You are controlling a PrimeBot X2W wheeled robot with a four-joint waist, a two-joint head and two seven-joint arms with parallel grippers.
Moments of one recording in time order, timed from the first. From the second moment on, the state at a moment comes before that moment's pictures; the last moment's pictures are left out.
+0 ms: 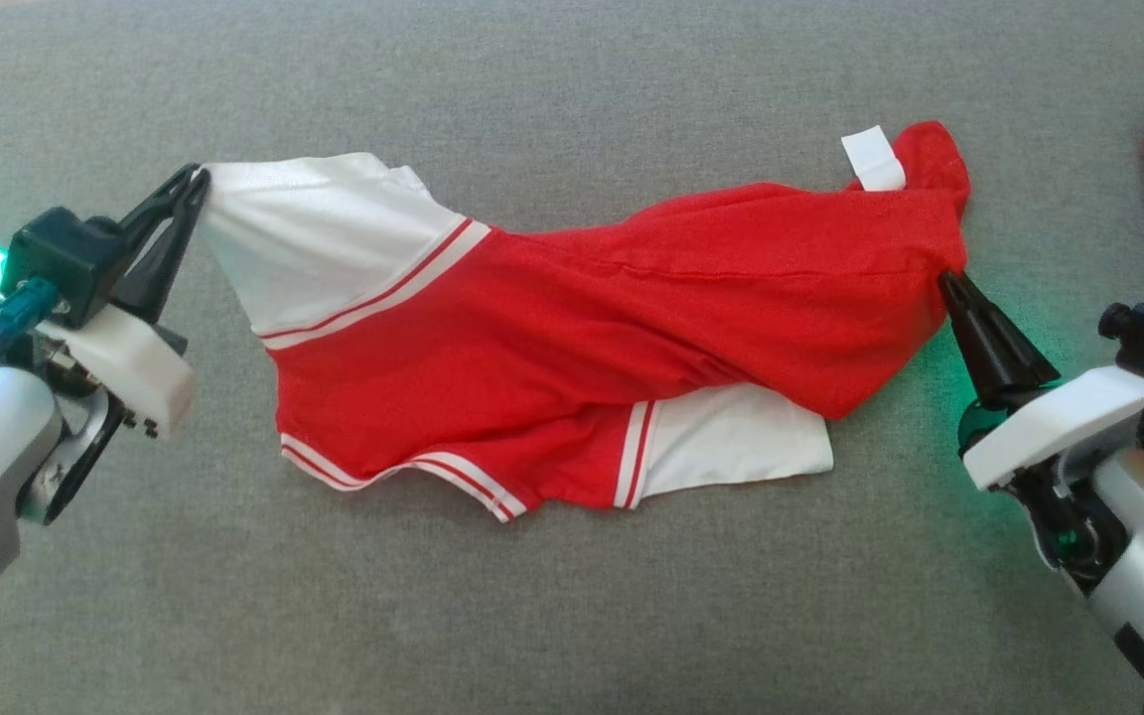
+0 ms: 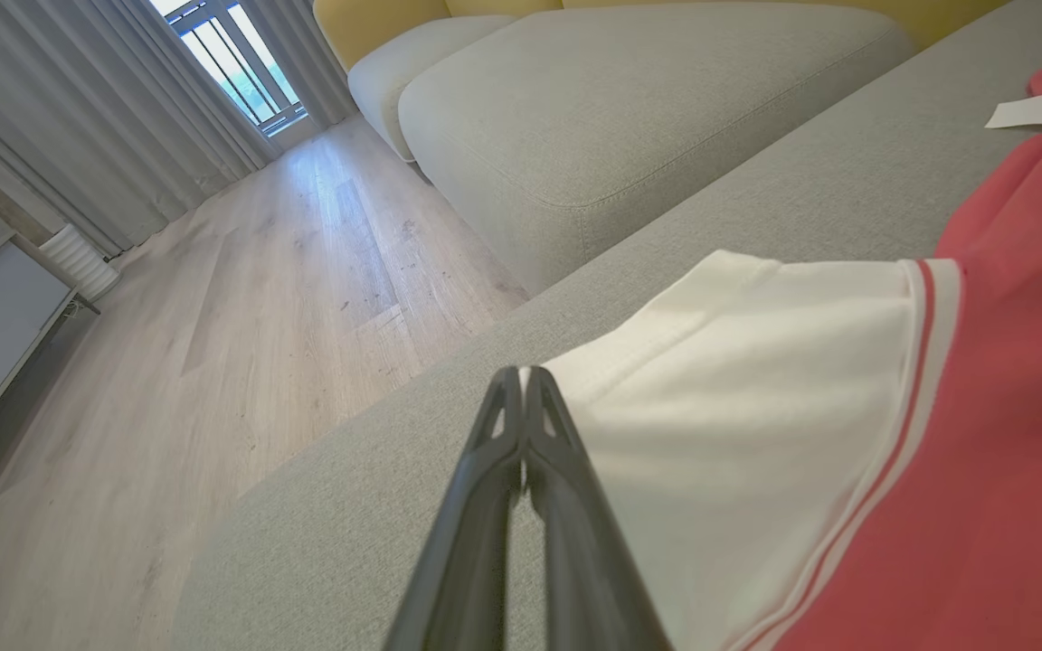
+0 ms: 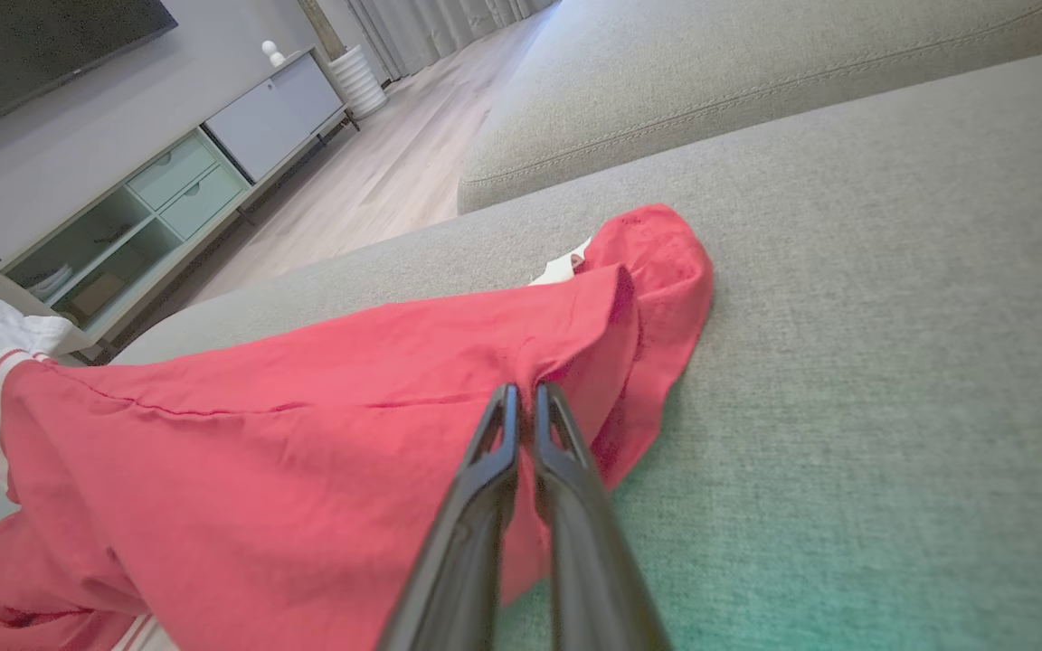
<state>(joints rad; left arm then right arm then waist) -0.90 0.83 -1.18 0.27 -0.79 0.14 -0.10 -0.49 -0.53 0.72 0.51 1.04 0.13 -0.25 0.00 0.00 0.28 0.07</state>
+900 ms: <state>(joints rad) -1.06 0.92 -1.00 0.03 -0.64 0.19 -0.26 -0.53 -0.80 0.40 0.14 0.90 0.13 -0.21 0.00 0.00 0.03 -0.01</state>
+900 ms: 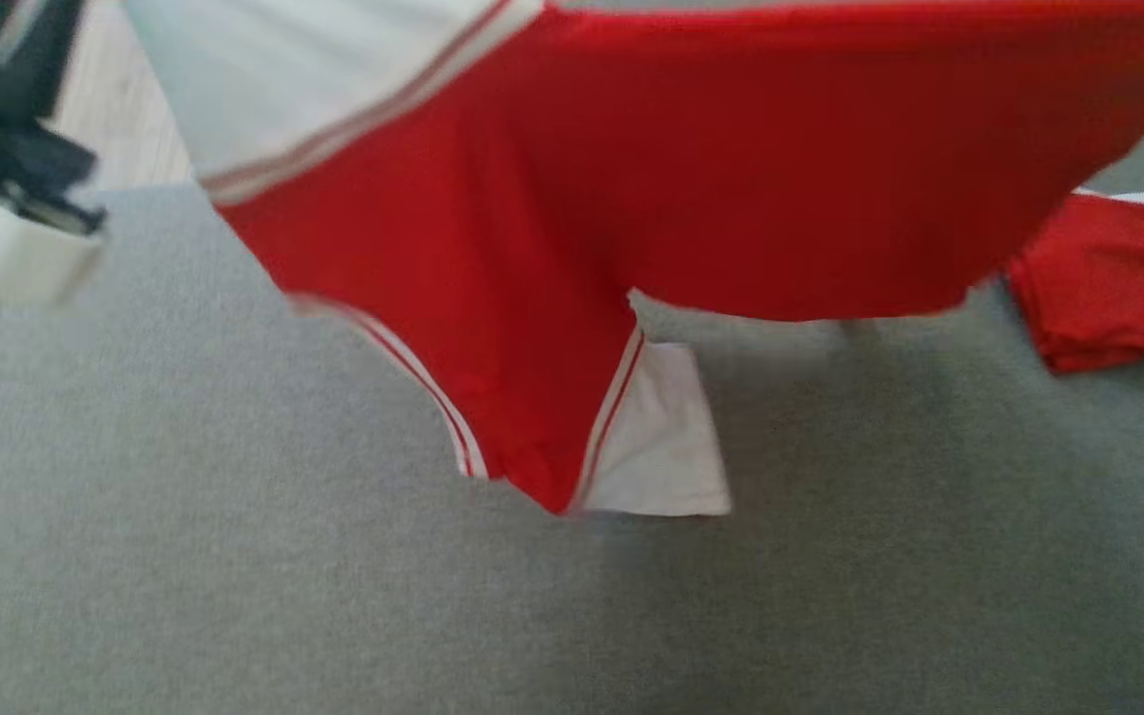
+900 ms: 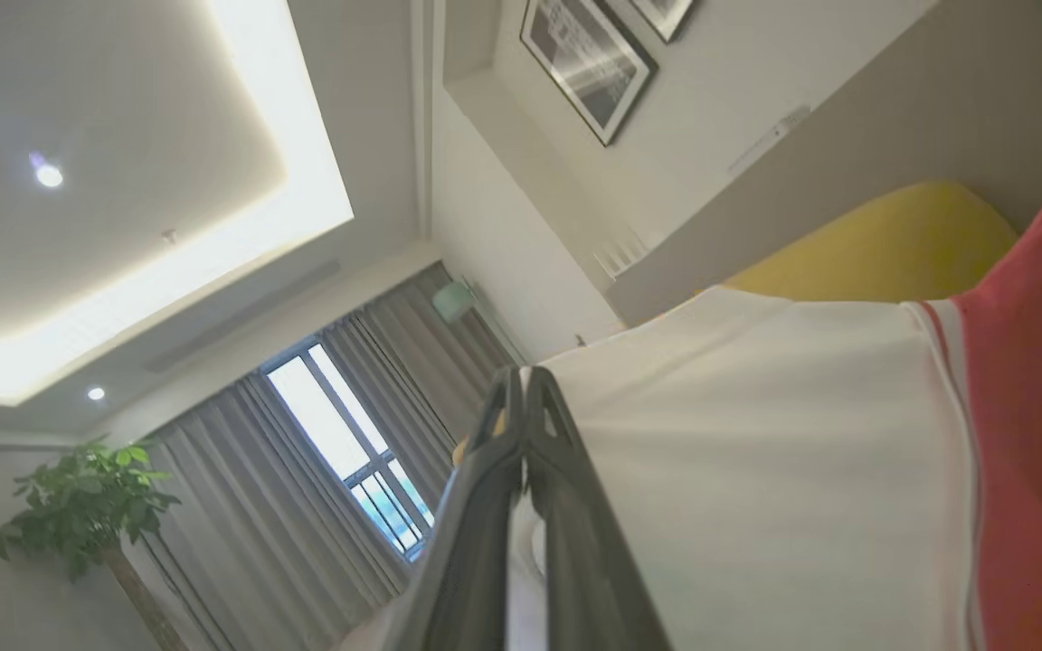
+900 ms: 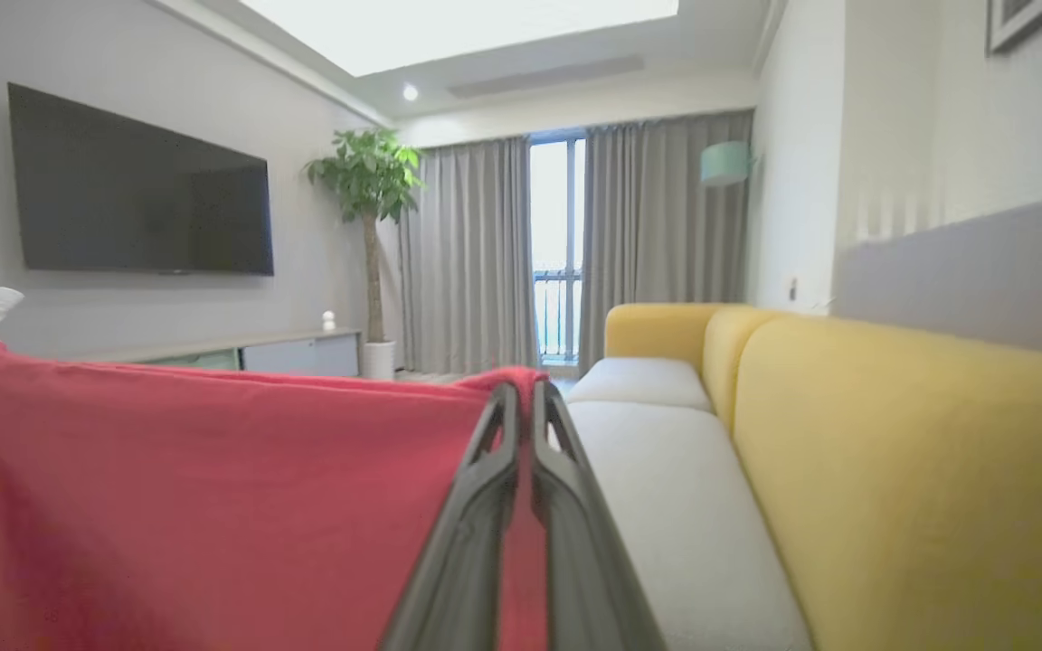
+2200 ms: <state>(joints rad) -1.85 0.61 -0.91 0.52 -0.25 0.04 -0.26 -1.45 -0.72 0.66 0.60 0.65 0.13 -0.19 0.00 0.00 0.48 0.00</state>
